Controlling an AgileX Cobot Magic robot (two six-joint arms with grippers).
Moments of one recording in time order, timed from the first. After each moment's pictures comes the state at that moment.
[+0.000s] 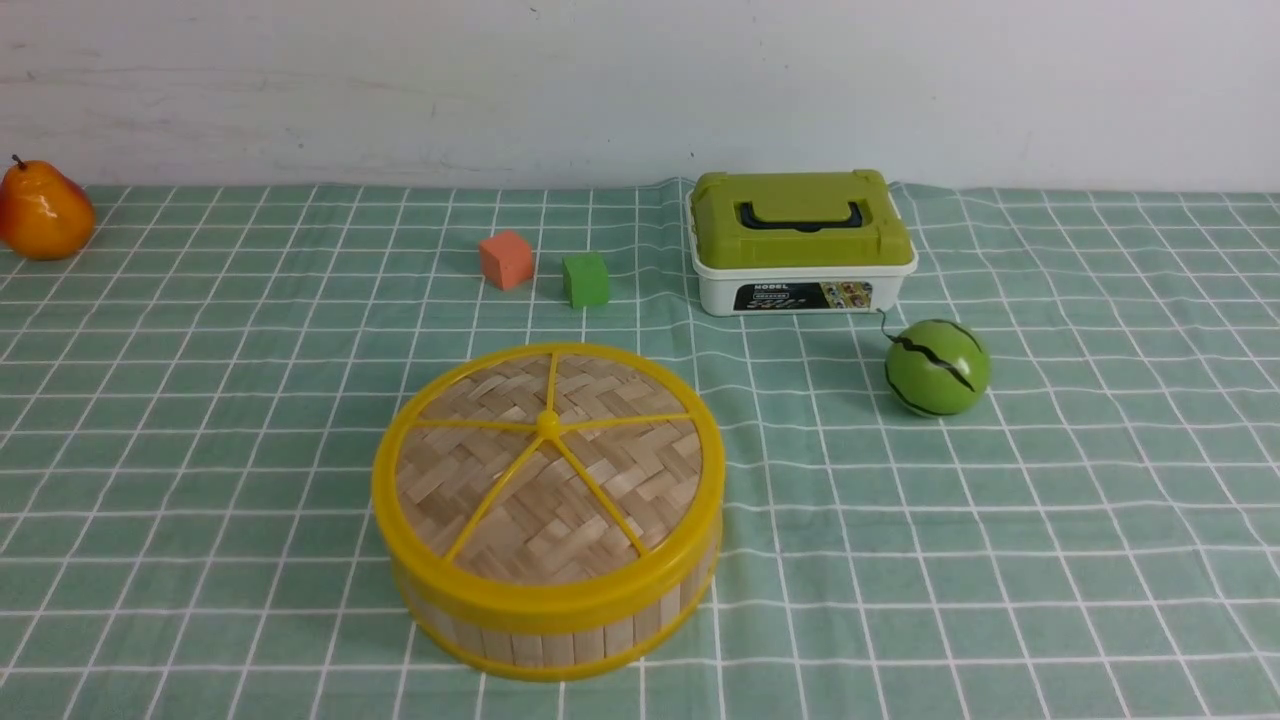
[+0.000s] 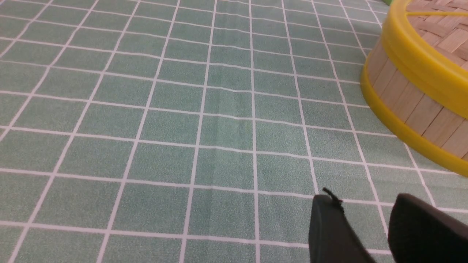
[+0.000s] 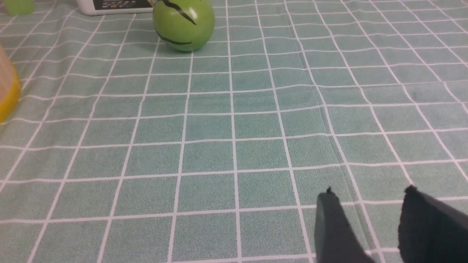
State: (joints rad) right arm -0.03 -0.01 0.02 0.04 0.38 0.07; left arm -0.05 -0.01 0.03 0.04 0.39 -0.23
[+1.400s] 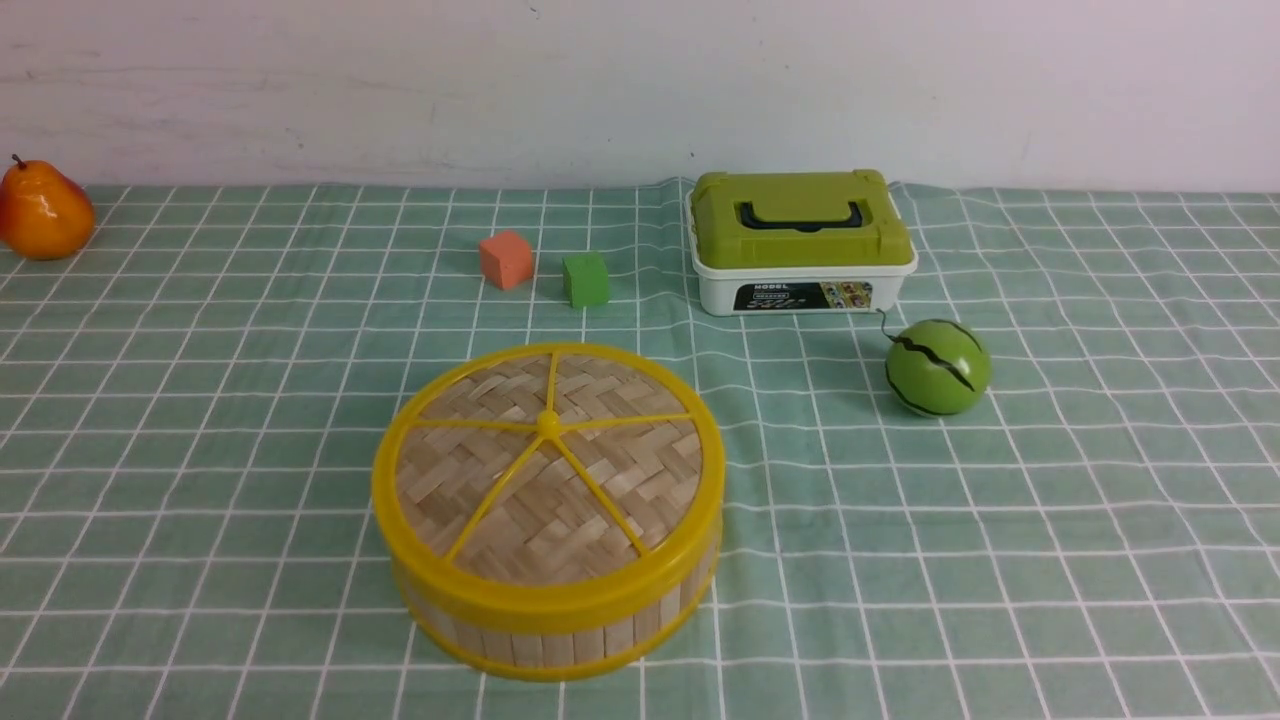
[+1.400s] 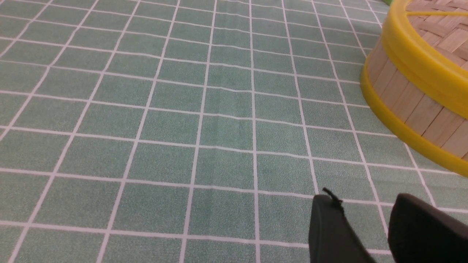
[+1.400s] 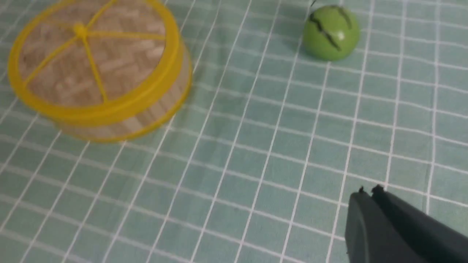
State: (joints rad) right arm -0.03 0.89 -1.08 0.44 1.11 -0.40; left arm -0.05 -0.01 0.03 0.04 0.39 -0.23
